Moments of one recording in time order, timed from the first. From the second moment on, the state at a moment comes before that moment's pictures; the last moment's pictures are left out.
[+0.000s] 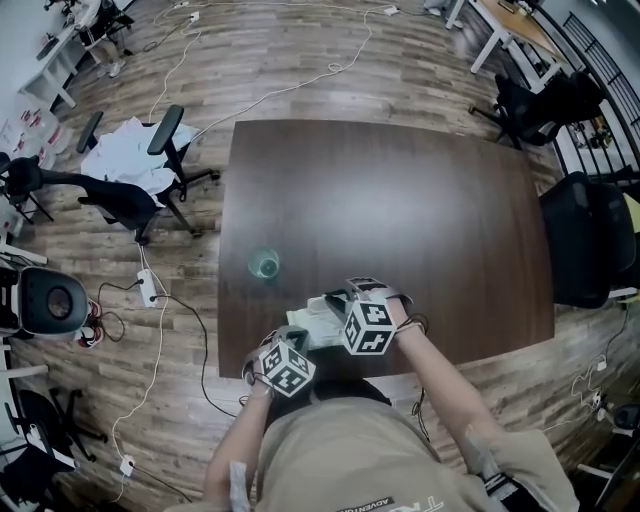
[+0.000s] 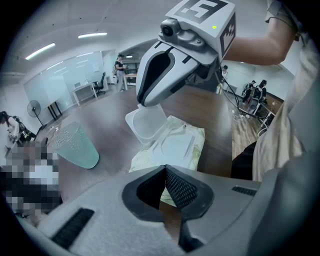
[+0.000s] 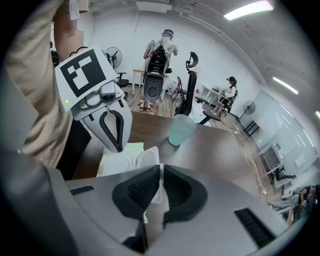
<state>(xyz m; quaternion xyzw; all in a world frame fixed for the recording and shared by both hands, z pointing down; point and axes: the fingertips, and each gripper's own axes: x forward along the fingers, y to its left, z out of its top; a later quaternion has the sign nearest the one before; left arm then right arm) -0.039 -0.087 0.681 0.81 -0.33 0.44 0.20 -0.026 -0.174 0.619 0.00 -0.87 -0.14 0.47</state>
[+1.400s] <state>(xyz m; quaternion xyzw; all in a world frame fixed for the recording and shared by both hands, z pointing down) -0.046 -0.090 0.685 0.80 -0.32 0.44 0.25 -0.025 -0.193 0.677 -0.03 -0.86 -0.09 0.51</state>
